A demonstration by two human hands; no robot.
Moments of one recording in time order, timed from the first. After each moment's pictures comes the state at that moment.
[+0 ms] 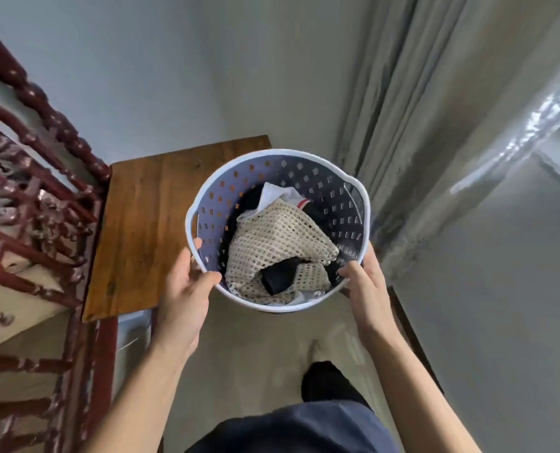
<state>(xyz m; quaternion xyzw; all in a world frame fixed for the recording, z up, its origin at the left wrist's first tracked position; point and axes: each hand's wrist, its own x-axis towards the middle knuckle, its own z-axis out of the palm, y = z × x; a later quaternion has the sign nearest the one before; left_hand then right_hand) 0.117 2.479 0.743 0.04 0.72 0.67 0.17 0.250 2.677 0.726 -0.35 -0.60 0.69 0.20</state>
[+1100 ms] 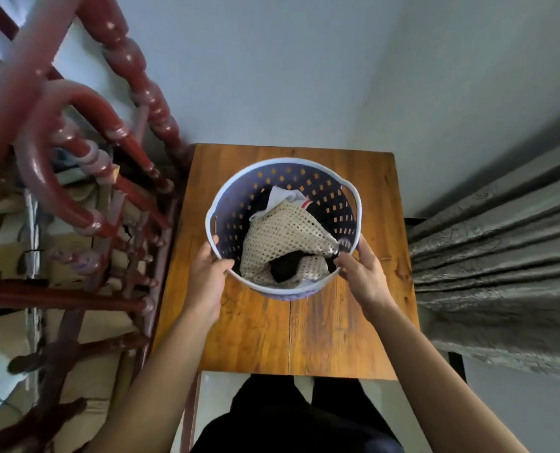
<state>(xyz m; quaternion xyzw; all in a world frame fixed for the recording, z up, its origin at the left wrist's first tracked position) -0.280 2.392 0.632 -0.18 0.70 0.66 0.20 -0.189 2.632 0.644 -0.35 -0.68 0.64 -0.04</state>
